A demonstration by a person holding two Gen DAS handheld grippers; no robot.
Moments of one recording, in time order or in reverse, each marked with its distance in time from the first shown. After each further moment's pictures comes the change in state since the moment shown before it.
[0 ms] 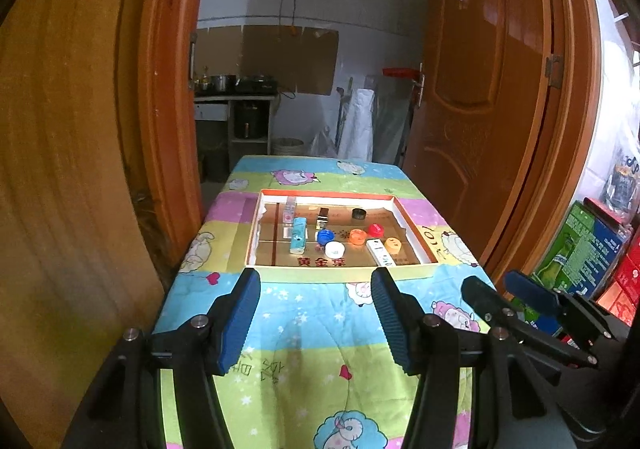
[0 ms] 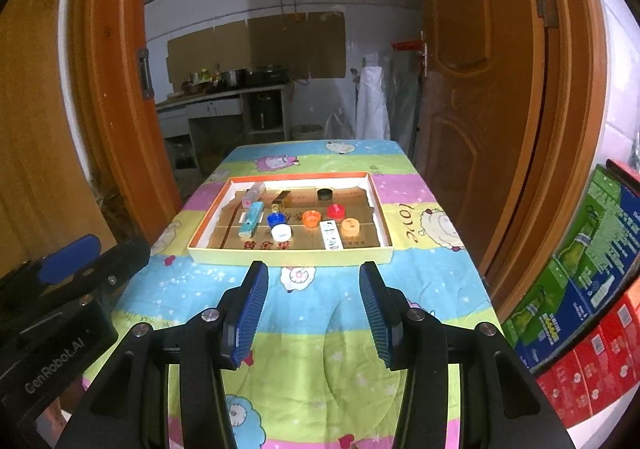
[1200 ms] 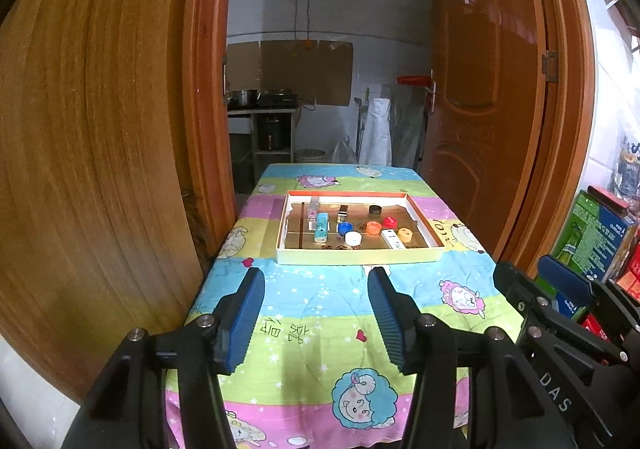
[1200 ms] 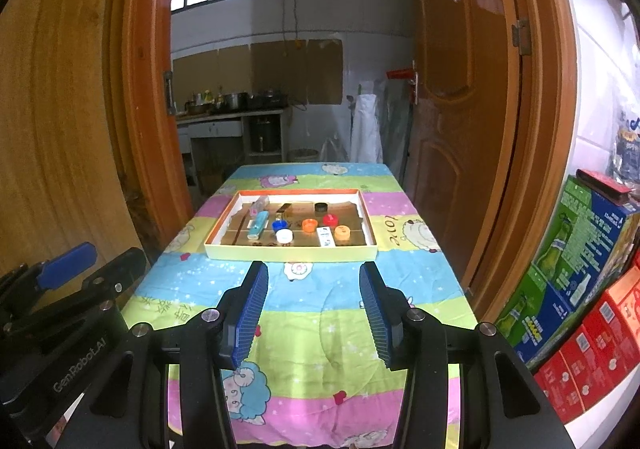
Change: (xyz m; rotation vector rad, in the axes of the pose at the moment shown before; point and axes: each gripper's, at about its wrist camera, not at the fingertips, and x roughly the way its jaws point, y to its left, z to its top) left arm -0.060 -0.007 -0.030 0.025 -0.043 0.087; right arm -0.074 0.008 -0.034 -0.022 -0.098 -0.022
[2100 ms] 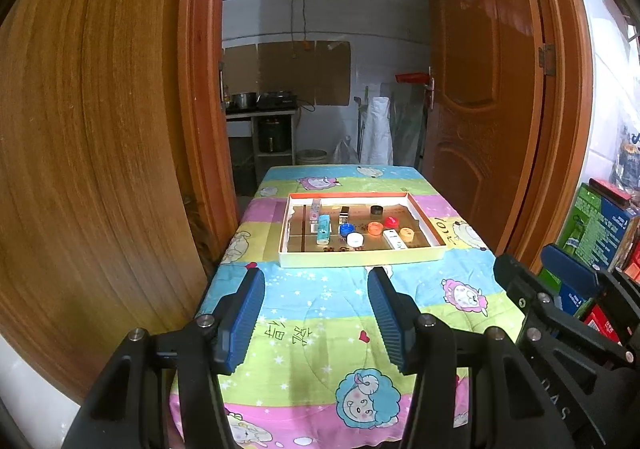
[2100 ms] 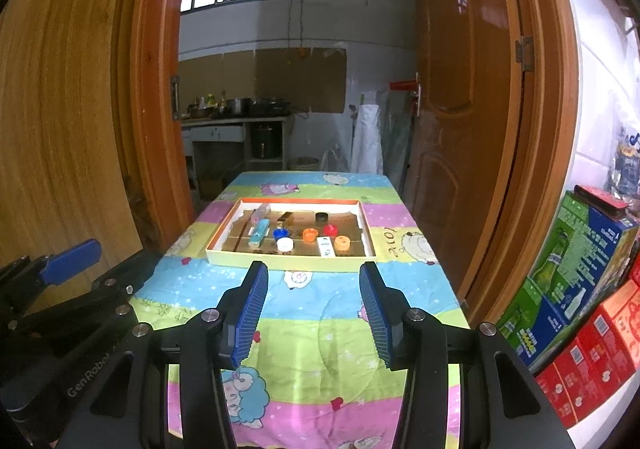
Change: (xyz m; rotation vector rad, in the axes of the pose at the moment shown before) left arm -0.003 -0.003 0.005 0.029 -0.001 0.016; right arm -0.008 0.003 0.006 -0.031 -0.029 -0.008
